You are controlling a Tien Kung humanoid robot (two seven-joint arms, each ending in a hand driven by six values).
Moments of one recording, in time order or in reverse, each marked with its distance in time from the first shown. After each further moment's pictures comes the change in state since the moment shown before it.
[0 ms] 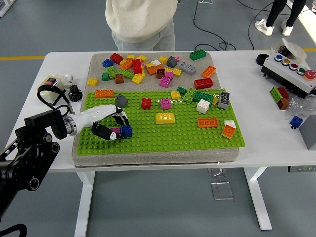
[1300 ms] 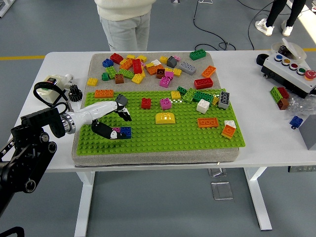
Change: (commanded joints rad) left arm 0.038 0.014 -0.021 -0.096 0.000 -0.021 -0.026; right arm -0.002 0.002 -0.006 0.000 0.004 -0.002 0.000
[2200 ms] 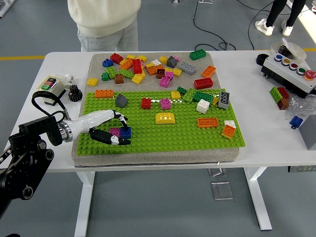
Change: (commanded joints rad) left arm 0.033 0.006 -0.002 0.018 0.000 0.002 -0.012; right arm 0.003 -0.001 0.003 0.000 0.001 0.003 -0.009
